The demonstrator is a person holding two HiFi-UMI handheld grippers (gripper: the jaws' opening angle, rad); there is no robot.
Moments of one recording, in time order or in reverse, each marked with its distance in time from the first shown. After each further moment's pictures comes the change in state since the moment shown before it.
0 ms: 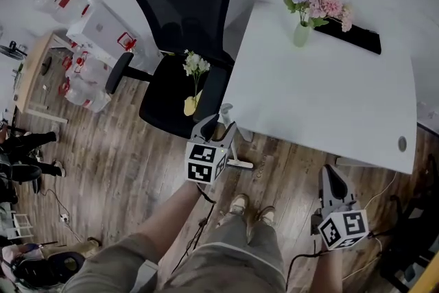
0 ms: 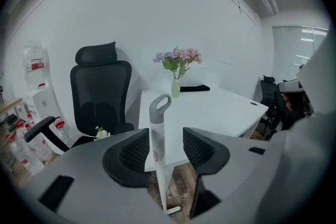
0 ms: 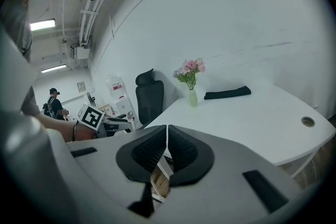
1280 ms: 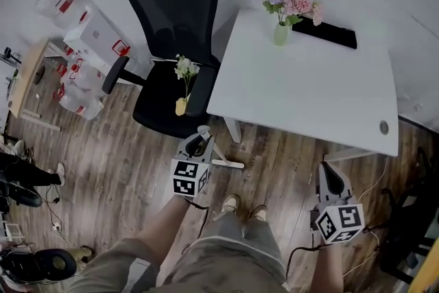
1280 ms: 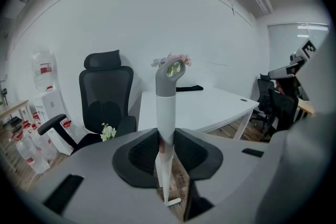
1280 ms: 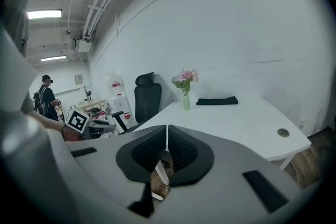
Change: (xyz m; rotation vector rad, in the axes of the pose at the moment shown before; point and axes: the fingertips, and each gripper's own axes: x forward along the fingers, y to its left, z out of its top) left arm -0.079 -0.026 -0.043 0.025 -0.031 0.020; right arm -0.074 -0.004 -0.004 -0.094 -0.029 -0.068
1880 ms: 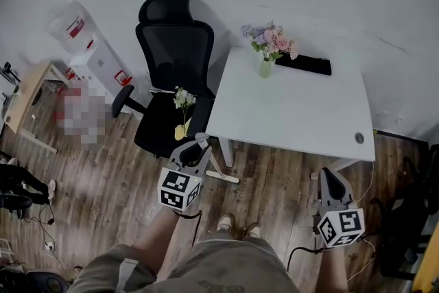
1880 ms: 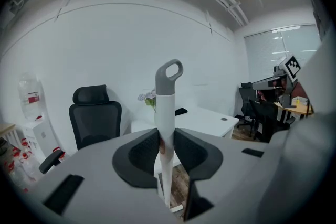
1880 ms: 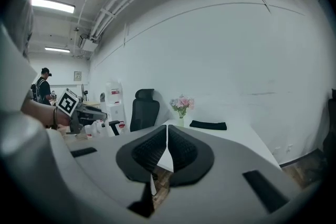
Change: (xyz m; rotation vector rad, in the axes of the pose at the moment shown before) left arm -0.104 -0.032 0.133 0.126 -0.182 -0.130; right arm -0.088 0.017 0.090 -0.123 -0.134 -0.076
